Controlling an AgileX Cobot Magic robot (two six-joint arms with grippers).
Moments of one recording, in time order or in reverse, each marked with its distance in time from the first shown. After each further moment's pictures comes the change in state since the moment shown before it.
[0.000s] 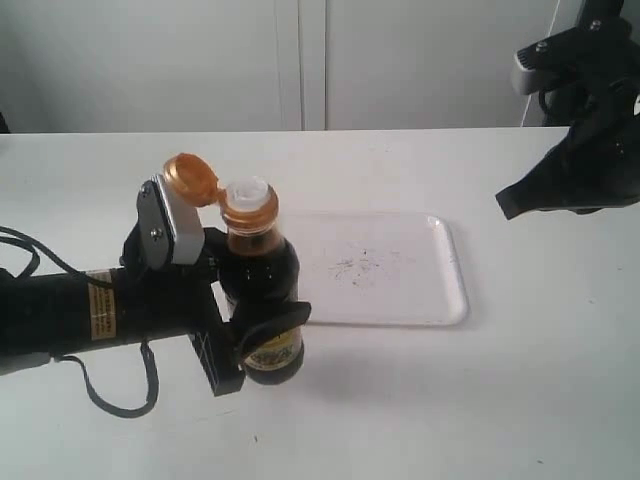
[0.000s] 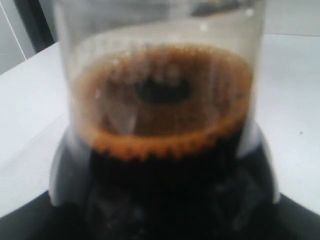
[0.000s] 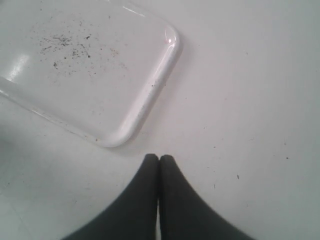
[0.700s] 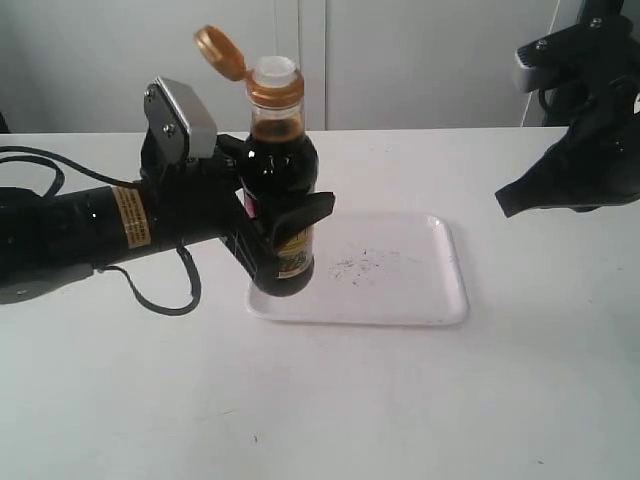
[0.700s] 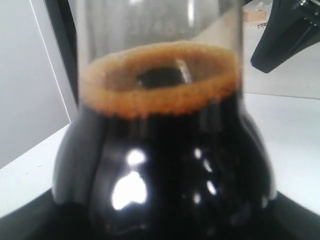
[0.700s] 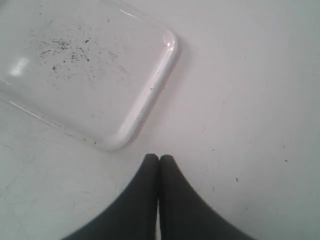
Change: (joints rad) left arm 0.000 0.029 -0.230 -0.062 0.015 -0.068; right arm 0.000 0.002 0.000 0.000 -0.009 0.001
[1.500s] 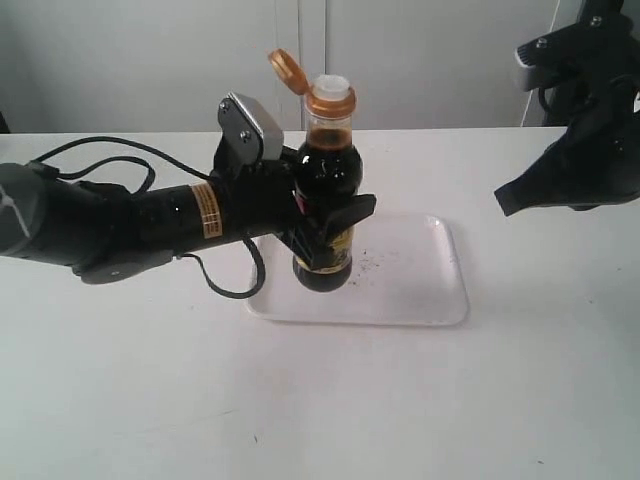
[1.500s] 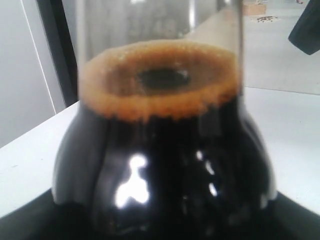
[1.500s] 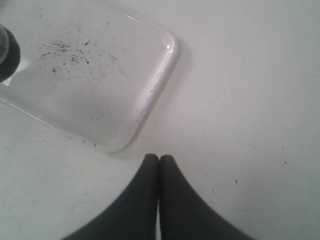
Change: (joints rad) left arm -0.054 0.238 -0.223 -0.027 0.020 -0.021; right arm 0.000 0.000 0.000 0.000 -0.007 0.000
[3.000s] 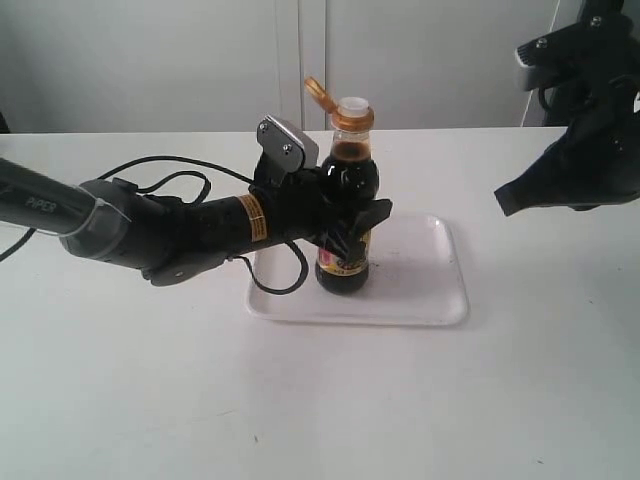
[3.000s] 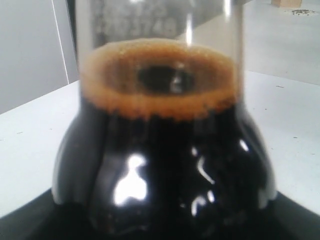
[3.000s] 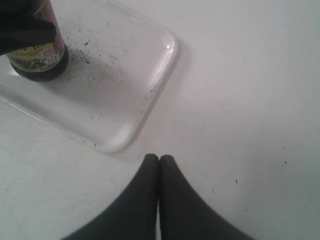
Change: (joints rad) left arm -0.040 0.200 -0.184 -0.124 0.075 -0.017; right arm 0.000 0.000 0.000 0.000 0.000 0.002
